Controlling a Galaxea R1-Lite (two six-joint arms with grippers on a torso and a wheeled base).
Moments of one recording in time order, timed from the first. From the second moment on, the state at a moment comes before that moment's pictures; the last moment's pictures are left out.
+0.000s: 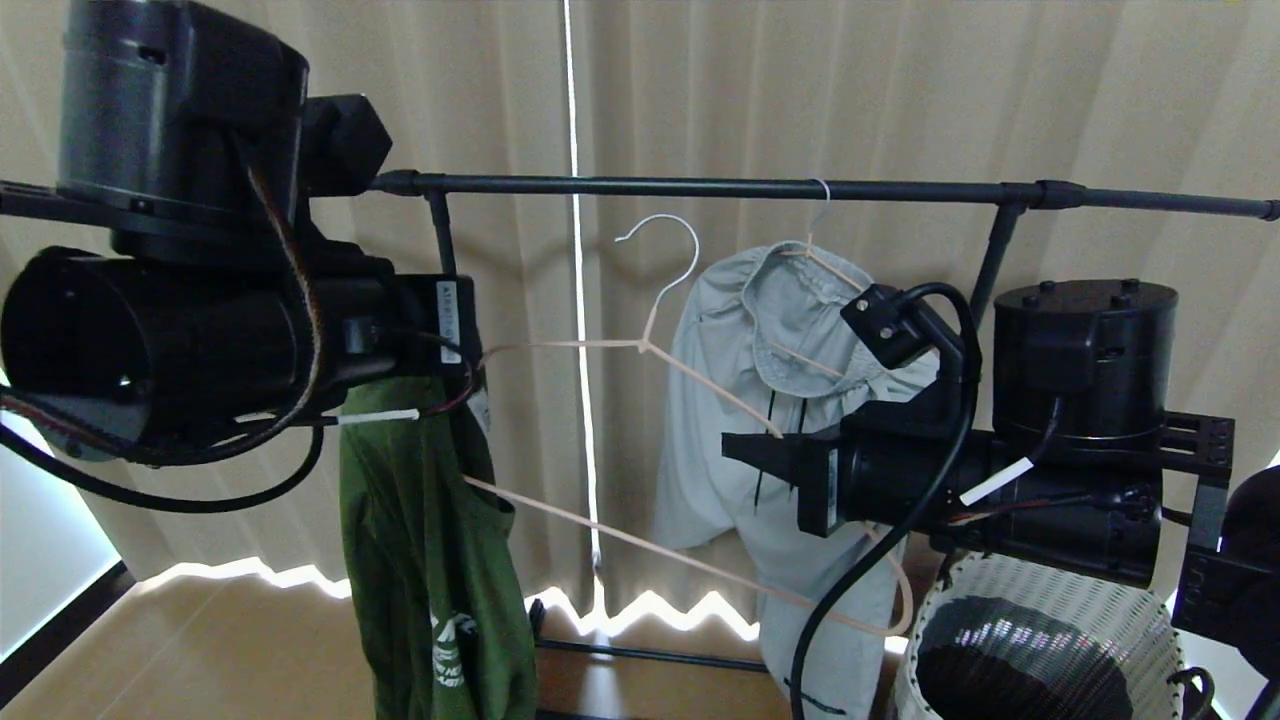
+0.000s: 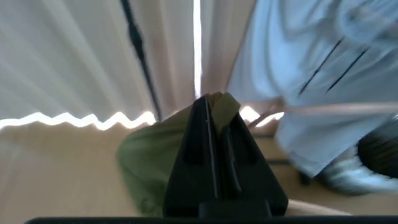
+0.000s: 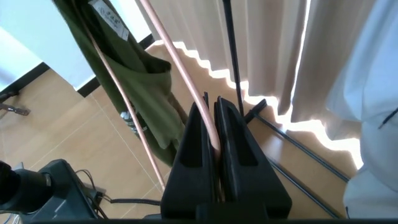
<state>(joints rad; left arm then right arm) -0.66 1.52 -1.25 0.13 0.47 -0.22 0.69 1.64 -0.85 -0.45 0.14 0.35</state>
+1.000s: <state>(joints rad) -0.79 1.63 -1.26 0.01 0.43 -0.17 0.74 1.68 -0.86 -0.54 0.14 0.31</state>
